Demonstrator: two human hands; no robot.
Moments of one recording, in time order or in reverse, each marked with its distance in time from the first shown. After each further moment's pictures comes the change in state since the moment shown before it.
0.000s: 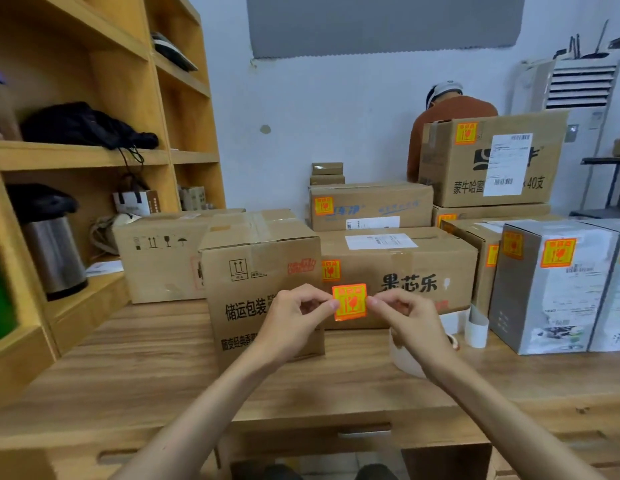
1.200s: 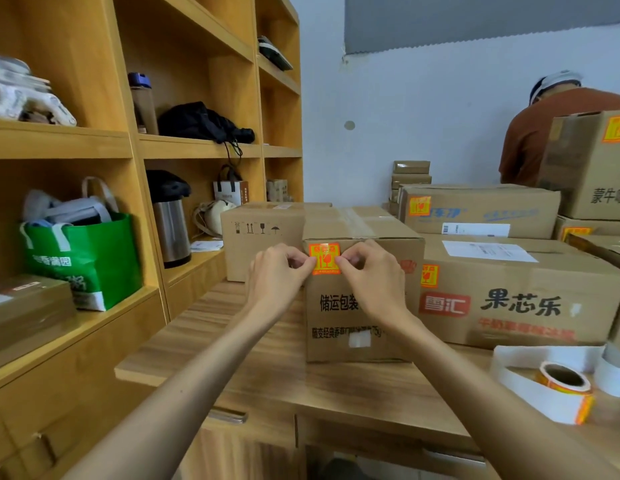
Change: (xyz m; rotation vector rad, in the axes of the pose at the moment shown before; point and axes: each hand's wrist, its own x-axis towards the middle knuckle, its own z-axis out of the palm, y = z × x) left_hand -0.009 0.006 -0.144 0.657 0.534 -0.158; right_hand 0.053 -0.057 0.183 -0.387 -0.015 -0.282
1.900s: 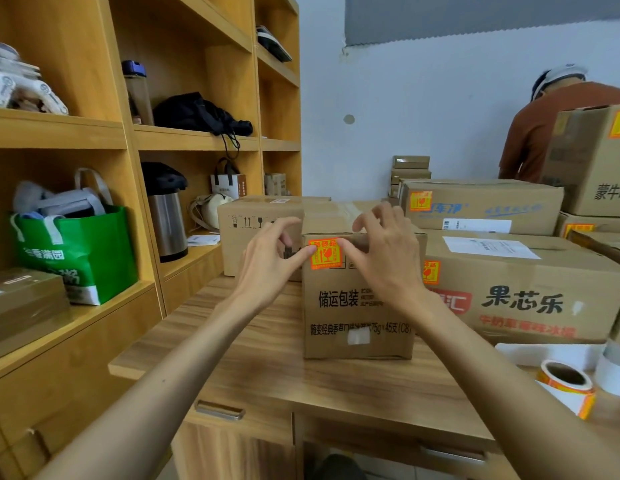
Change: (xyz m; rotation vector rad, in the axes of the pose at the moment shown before) left_hand 0.015 -0.021 -0.004 -0.111 -0.034 0.185; right_hand 0.026 0.009 -0.014 -0.418 0.197 -0.398
